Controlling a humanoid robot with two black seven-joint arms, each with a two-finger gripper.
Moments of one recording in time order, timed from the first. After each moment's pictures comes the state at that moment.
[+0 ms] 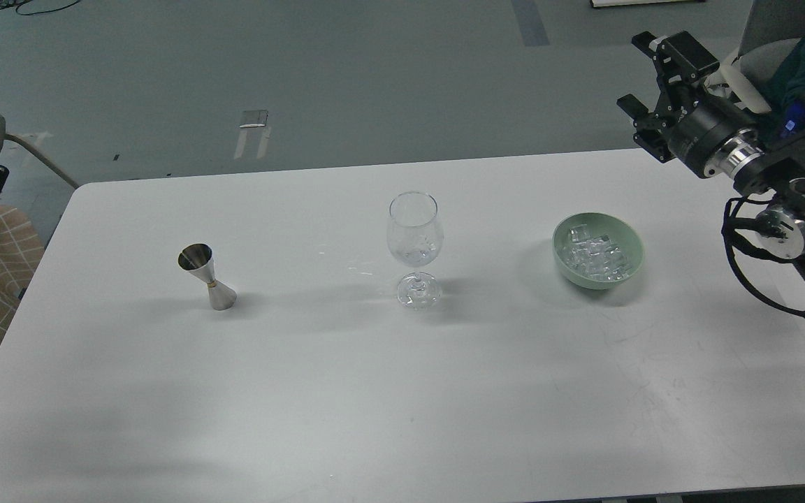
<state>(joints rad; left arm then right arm) -0.25 0.46 -1.87 -1.31 0.57 -0.26 0.05 0.71 -0.58 0.83 1.03 -0.77 0.19 0.25</state>
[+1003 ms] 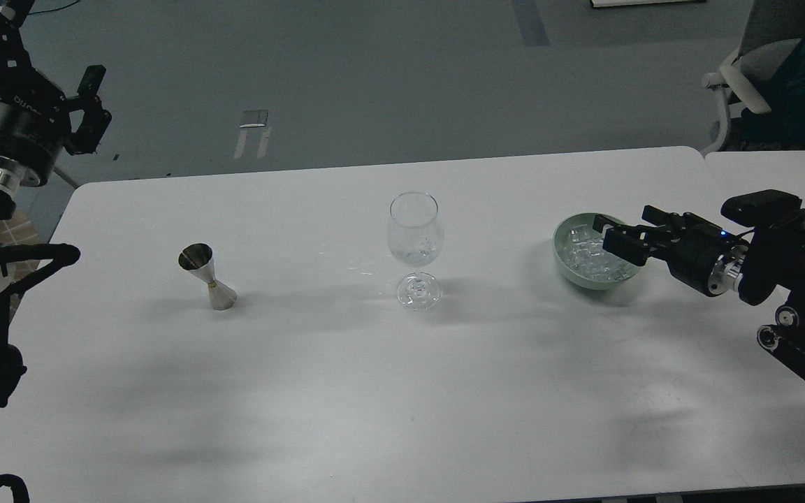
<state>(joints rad) -0.42 0.40 -1.63 -1.28 0.74 -0.25 0.03 0.55 -0.57 0.64 1.03 -1.84 -0.03 0.26</state>
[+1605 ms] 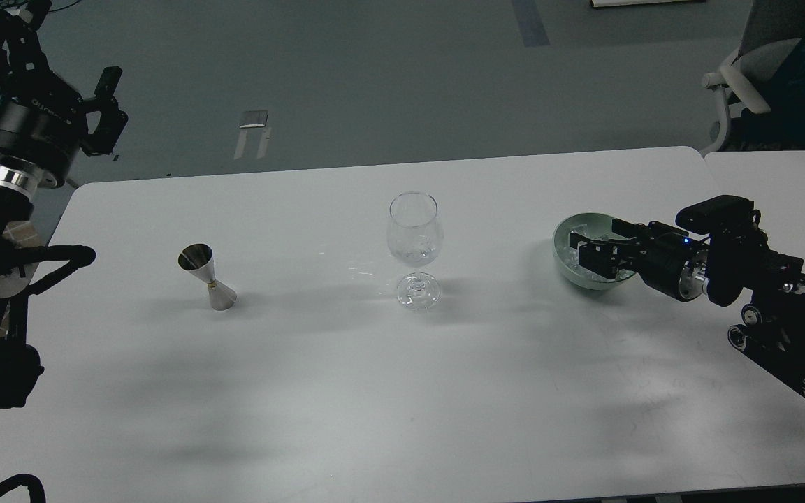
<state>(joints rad) -0.42 0.36 -1.63 -1.29 0.75 -0.25 0.03 0.62 -0.52 0.53 0.94 -1.88 -0.03 0.26</state>
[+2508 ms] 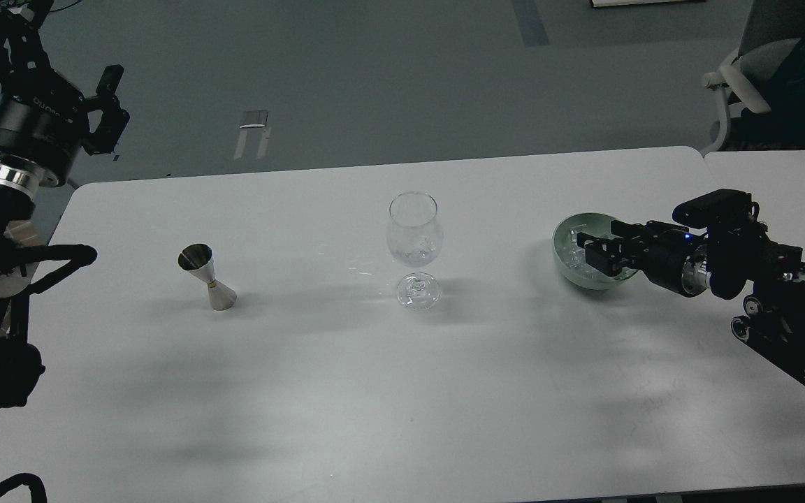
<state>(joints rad) -0.43 0.36 -1.63 -1.29 0.75 -0.25 0.03 0.67 -0.53 0.47 0.90 -1.88 0.02 0.26</state>
